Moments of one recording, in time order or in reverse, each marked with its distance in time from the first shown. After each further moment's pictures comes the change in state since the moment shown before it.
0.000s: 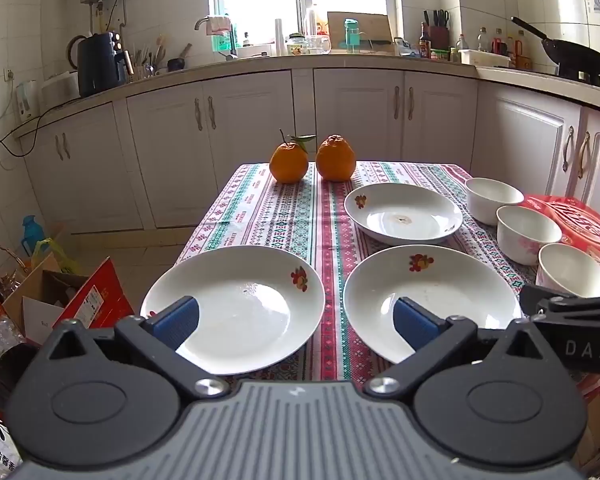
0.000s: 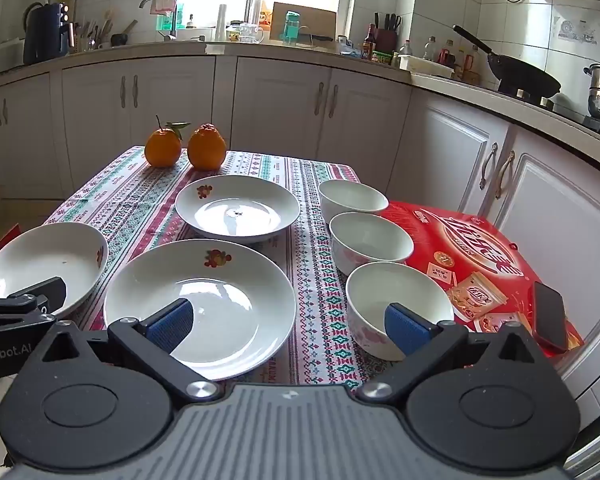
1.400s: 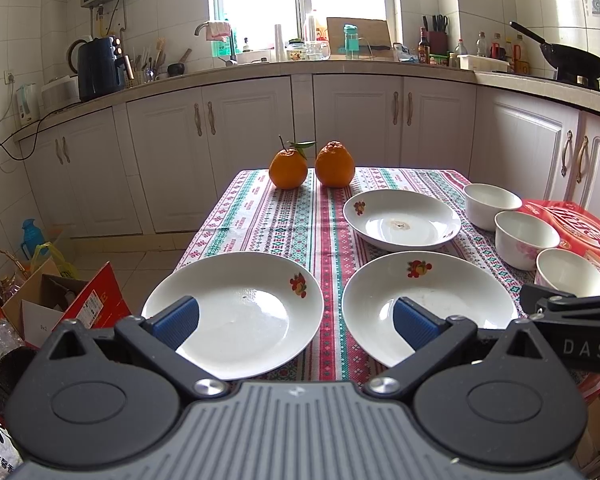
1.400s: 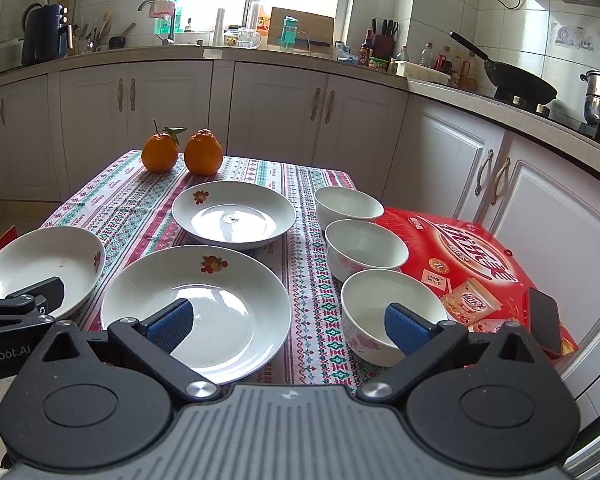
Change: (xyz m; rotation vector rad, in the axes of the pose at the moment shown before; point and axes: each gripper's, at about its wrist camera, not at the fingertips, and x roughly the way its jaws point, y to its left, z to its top) left arm -0.004 -0.001 0.002 0.008 -0.019 0.002; right arm -0.003 -0.002 0.002 0.005 -0.020 -0.006
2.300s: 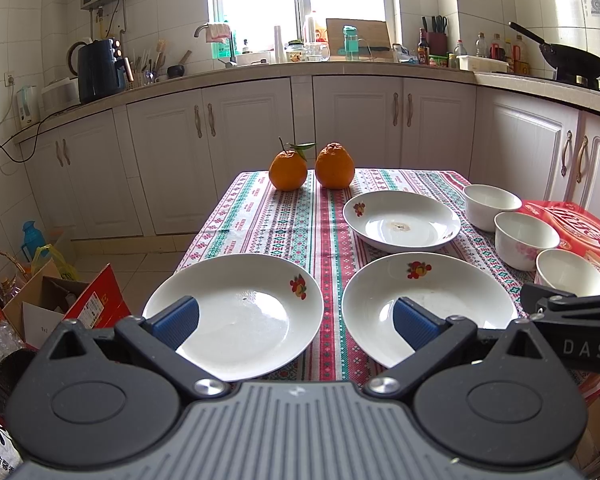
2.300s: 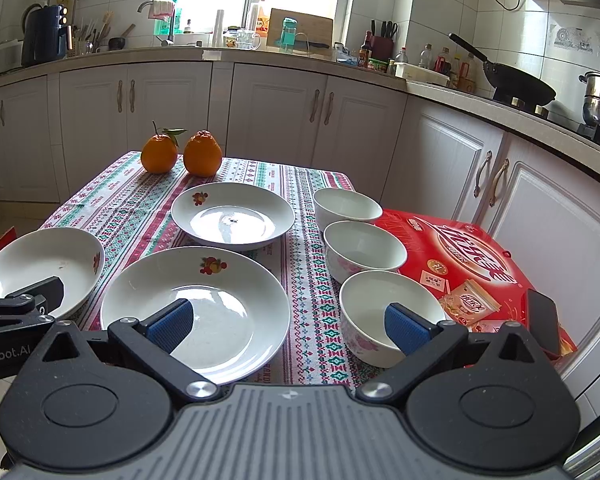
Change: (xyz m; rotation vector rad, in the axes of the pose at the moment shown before) left arm -0.001 0.000 0.001 -0.001 -0.003 0.000; right arm -0.003 0.001 0.001 -0.003 -0.007 -0.005
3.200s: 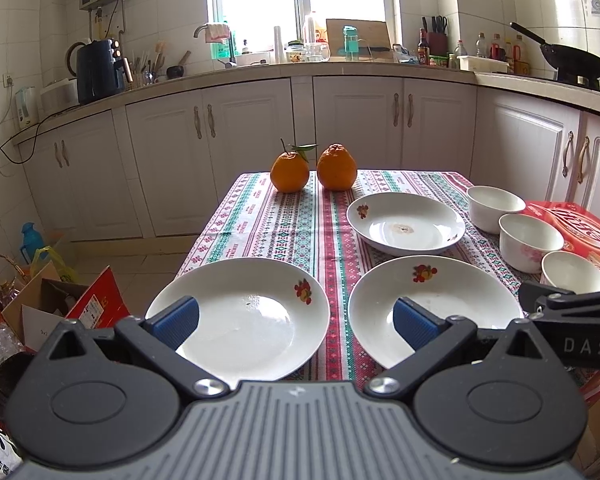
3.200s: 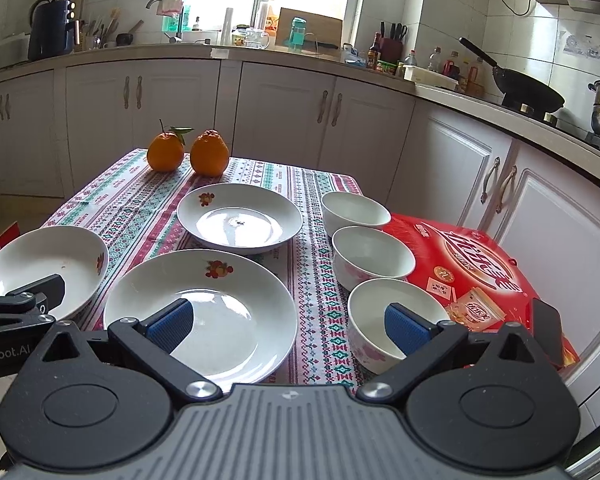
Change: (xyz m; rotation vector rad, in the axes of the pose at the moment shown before) left arm 0.007 0.007 0.004 0.006 -0.006 -0.006; right arm 0.007 0.007 0.005 -0.030 0.000 0.015
